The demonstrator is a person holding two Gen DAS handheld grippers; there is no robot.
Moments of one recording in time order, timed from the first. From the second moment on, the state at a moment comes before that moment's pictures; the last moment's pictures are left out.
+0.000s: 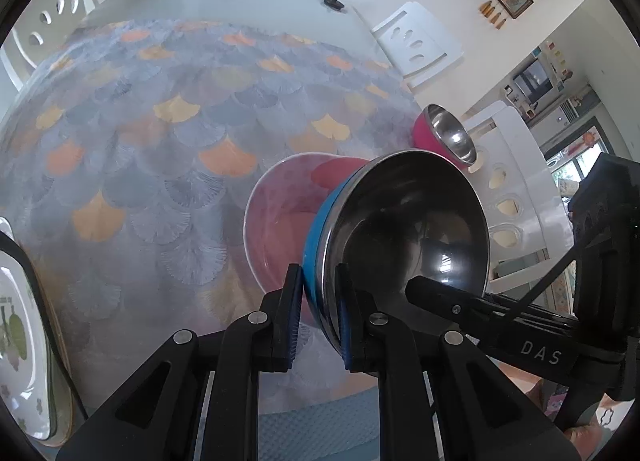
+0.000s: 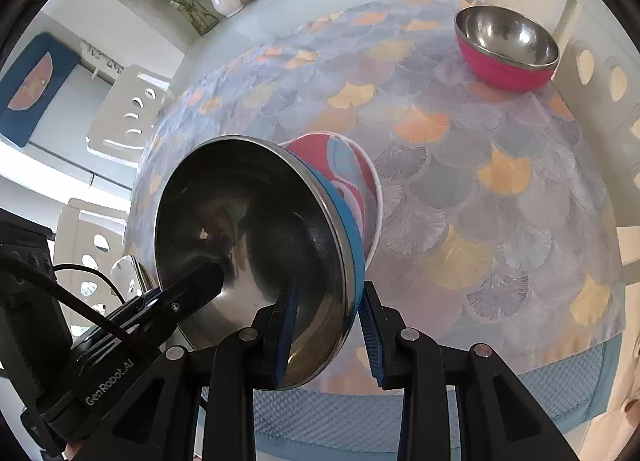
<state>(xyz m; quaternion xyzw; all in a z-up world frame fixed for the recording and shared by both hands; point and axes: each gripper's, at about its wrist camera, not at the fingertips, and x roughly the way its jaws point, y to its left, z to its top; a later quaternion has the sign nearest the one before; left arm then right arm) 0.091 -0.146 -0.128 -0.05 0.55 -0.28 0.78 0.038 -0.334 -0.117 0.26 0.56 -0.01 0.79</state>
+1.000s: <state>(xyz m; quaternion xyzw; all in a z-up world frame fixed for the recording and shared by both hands) 0.103 -0.139 -0.144 0.02 0.58 -0.22 0.78 0.047 -0.369 -0.110 0.32 0.56 0.01 0.76</state>
